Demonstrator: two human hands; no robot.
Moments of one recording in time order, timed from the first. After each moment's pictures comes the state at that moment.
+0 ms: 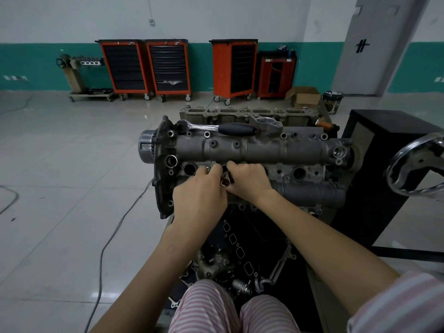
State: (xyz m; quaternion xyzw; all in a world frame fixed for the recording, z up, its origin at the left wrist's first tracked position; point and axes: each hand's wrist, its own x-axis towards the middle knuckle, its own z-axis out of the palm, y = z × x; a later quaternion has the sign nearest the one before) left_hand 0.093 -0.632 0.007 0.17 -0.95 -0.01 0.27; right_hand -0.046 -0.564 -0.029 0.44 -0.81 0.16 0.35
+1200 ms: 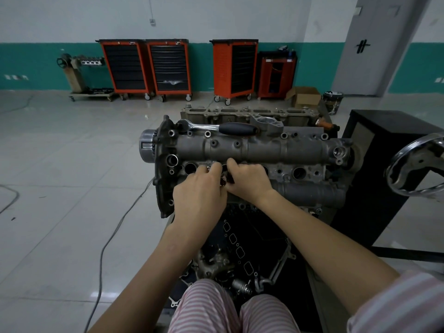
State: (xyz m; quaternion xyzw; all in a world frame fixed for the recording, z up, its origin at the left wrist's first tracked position) left_hand 0.093 -0.632 0.007 0.18 -0.95 -0.01 0.27; right_hand -0.046 -0.564 -0.031 0.45 -0.79 0.17 0.38
